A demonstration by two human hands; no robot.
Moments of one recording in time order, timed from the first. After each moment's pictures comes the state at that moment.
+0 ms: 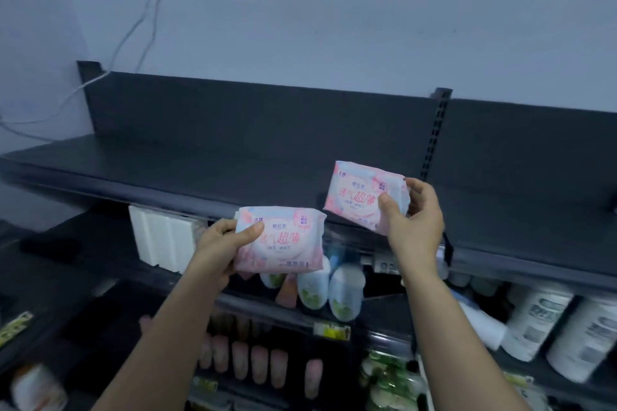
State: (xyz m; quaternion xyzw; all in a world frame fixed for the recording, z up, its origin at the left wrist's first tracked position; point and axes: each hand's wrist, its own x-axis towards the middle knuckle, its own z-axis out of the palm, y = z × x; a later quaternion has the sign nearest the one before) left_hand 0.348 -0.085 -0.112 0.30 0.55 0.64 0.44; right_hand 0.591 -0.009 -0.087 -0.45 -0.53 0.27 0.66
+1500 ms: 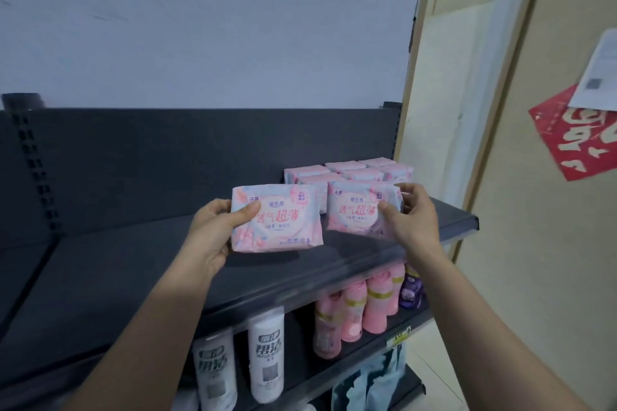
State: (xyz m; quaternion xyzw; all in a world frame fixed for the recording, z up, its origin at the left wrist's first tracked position) left_hand 0.912 0.165 -0.063 0.48 0.37 0.50 0.62; right_hand 1.171 0.063 -0.068 -0.67 -0.37 0.08 0.65
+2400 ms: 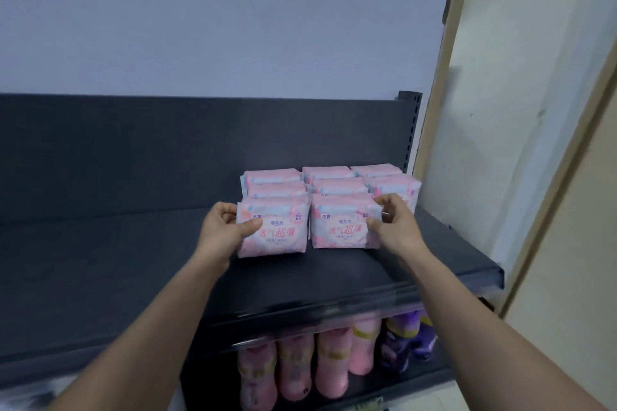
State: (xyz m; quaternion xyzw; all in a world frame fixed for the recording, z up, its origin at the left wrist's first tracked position) left_hand 1.106 0.226 -0.106 0.48 0.48 0.57 0.47; right_hand 1.377 0.185 -0.101 -0.64 -0.50 0.23 0.53
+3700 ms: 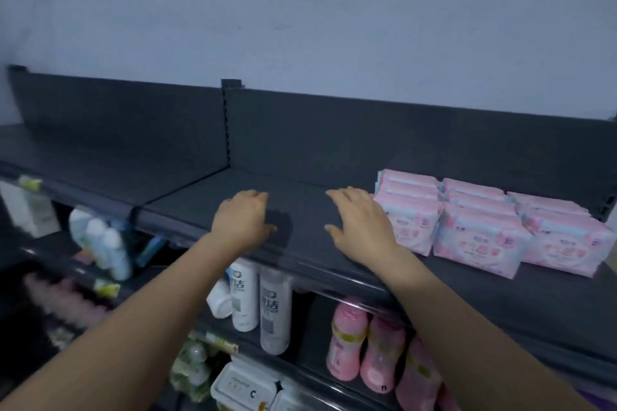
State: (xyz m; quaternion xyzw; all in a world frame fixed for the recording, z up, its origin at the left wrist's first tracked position) left_hand 0.986 0.089 -0.085 0.58 0.80 0.13 -0.12; right_hand 1.186 0.160 -0.085 -0.36 -0.89 -0.06 0.27
